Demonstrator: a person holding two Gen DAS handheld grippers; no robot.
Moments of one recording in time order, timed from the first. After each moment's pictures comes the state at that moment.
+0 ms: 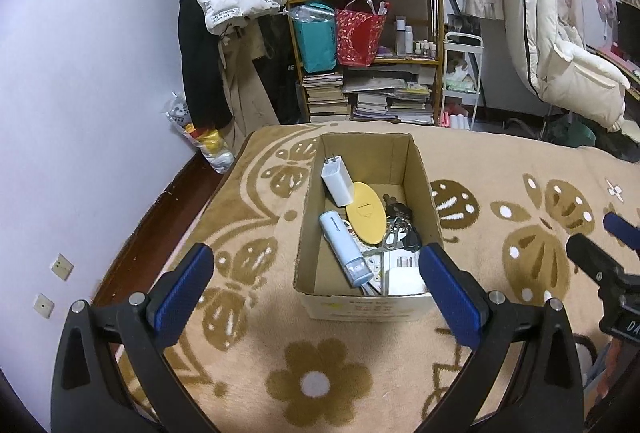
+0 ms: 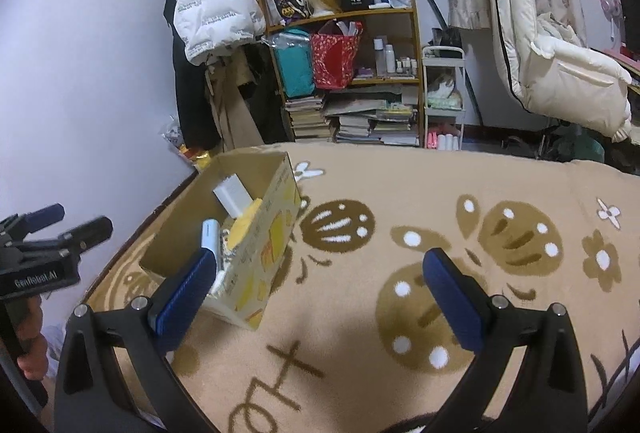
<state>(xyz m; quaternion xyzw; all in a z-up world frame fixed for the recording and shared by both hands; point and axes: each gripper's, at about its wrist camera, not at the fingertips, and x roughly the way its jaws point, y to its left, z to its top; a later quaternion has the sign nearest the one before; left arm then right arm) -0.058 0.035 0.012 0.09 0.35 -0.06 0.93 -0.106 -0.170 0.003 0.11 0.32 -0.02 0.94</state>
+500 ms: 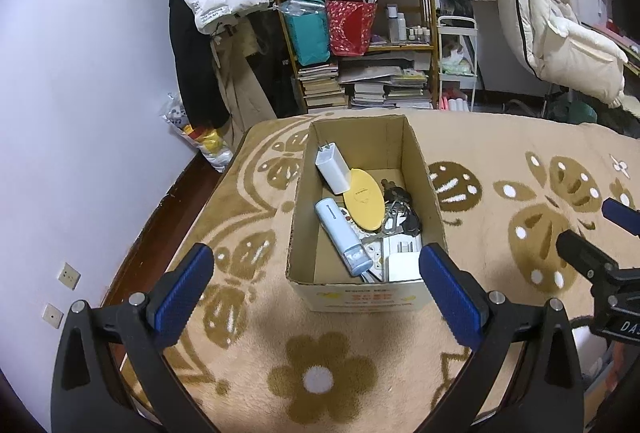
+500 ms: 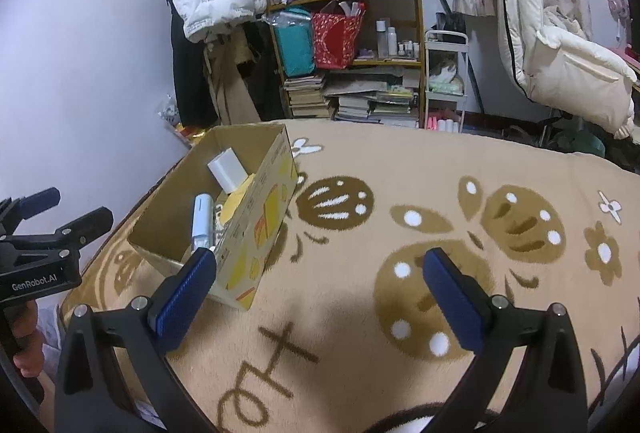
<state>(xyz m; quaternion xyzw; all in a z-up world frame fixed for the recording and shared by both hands) -0.062 0.021 -0.001 0.13 0.35 -0.06 0.92 -0.101 -0.165 -0.012 0.09 0.35 -0.02 0.93</state>
